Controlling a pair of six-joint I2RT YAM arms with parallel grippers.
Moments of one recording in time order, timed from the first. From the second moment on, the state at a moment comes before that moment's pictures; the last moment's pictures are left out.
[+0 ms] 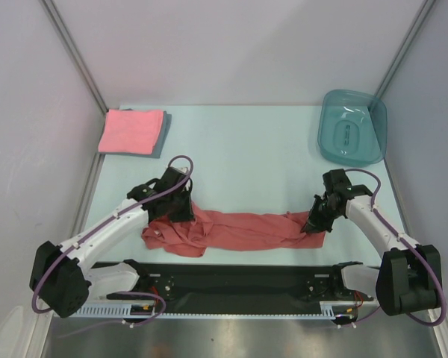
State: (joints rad) left arm -0.60 1.15 0.83 -0.75 0.00 -0.64; right arm 0.15 1.19 0.72 -0.86 -0.28 0.61
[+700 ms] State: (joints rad) left arm -0.49 1.22 0.86 -0.68 0.05 -0.49; right arm 0.15 1.19 0.73 -0.87 -0.28 0.59
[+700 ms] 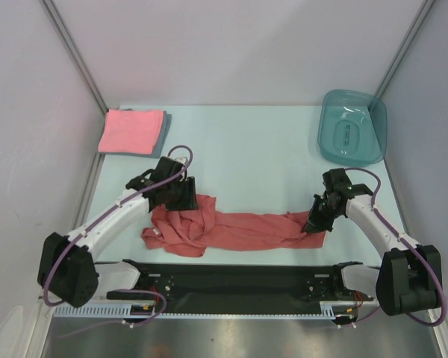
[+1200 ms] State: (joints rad) left arm -0.40 1.62 1.04 -0.54 0.30 -0.27; right arm 0.15 1.18 0.77 -0.91 -0.28 0.57
